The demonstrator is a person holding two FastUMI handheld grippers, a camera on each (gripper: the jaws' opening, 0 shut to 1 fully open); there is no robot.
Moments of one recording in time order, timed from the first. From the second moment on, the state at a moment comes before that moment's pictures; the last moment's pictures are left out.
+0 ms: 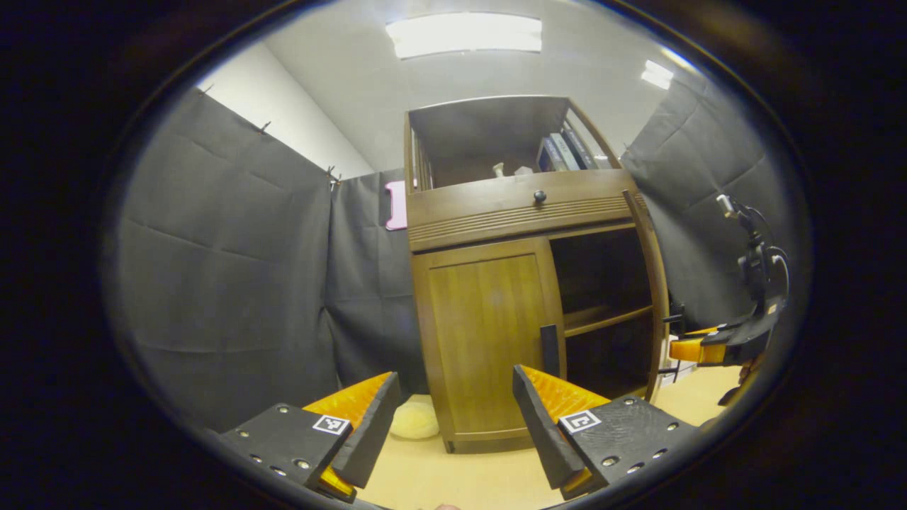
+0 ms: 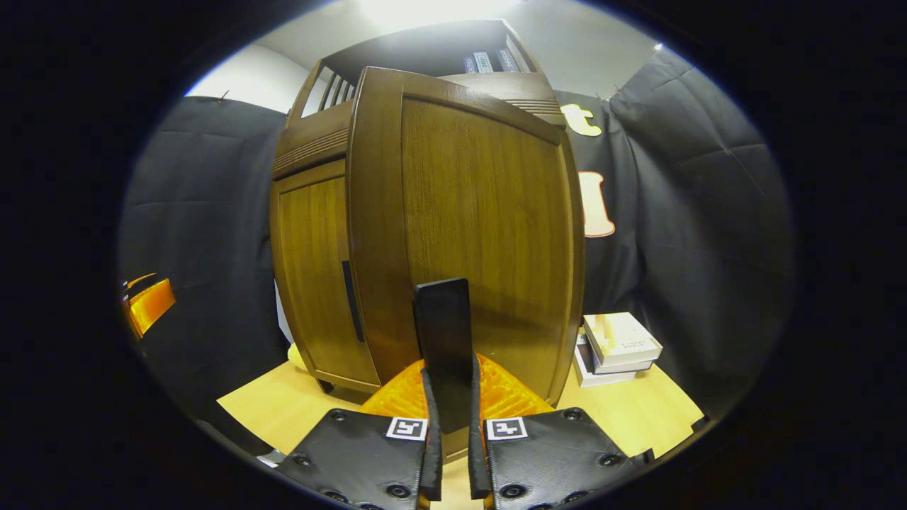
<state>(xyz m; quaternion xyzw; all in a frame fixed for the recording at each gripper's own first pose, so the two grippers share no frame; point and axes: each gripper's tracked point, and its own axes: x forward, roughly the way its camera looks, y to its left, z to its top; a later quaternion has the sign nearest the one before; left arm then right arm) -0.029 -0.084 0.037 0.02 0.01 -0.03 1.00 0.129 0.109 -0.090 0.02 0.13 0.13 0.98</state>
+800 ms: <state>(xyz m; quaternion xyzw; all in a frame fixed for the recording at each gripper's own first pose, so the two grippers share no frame) -0.036 -0.099 0.048 0.01 -0.01 -0.07 1.00 0.097 0.028 -0.088 0.00 0.14 0.09 0.99</state>
